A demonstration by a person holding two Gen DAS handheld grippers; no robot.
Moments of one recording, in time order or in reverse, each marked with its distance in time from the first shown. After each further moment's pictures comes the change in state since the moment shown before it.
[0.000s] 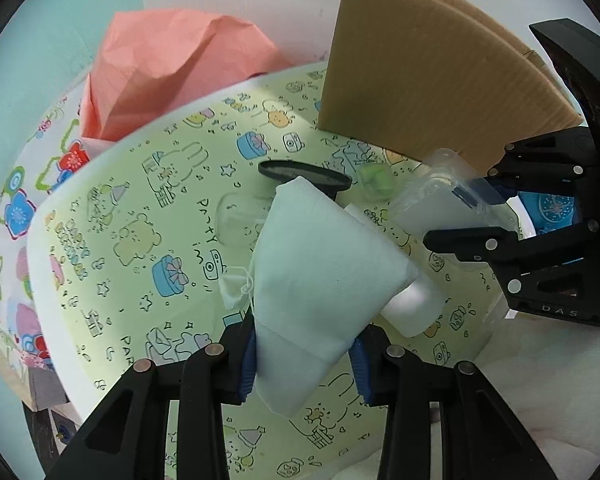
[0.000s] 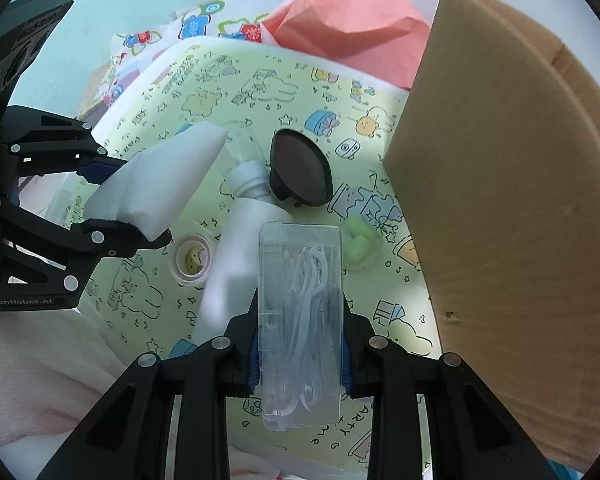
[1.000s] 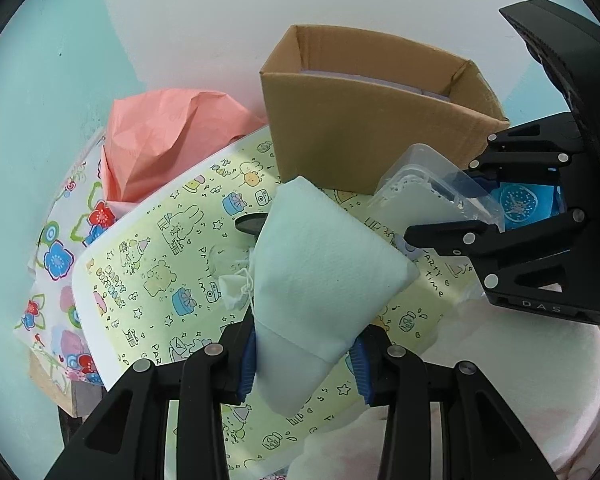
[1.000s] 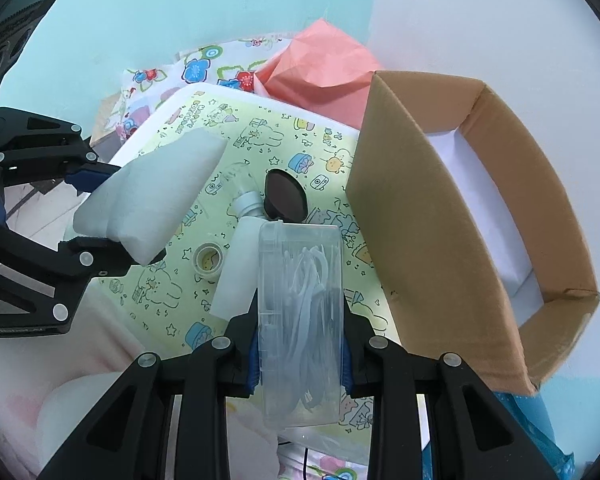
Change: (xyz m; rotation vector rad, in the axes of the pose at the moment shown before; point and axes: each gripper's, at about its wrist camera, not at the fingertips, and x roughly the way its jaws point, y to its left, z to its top) left arm -0.100 -0.094 -0.024 0.052 -0.088 0.120; right arm -0.075 -0.002 -0.024 -0.155 -0.181 -0.040
